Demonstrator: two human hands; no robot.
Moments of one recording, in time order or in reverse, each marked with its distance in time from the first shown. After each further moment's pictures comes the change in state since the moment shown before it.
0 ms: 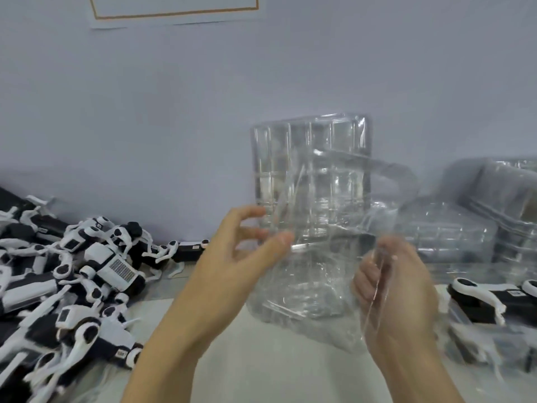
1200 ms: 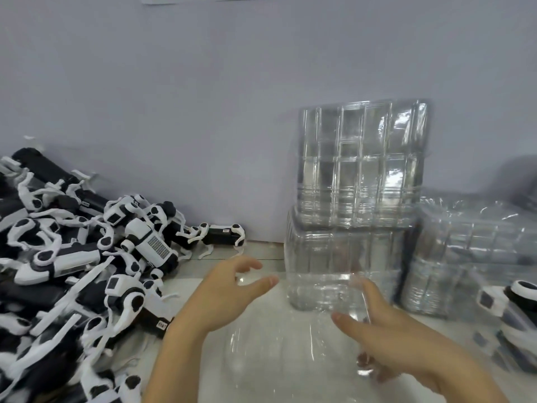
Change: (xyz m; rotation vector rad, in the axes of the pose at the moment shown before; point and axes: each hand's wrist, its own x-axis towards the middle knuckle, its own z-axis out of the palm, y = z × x) left_hand 0.003 -0.105 -0.058 0.419 -0.001 -0.320; right_hand -0.014 0.027 -0.017 -1.339 -0.568 0.524
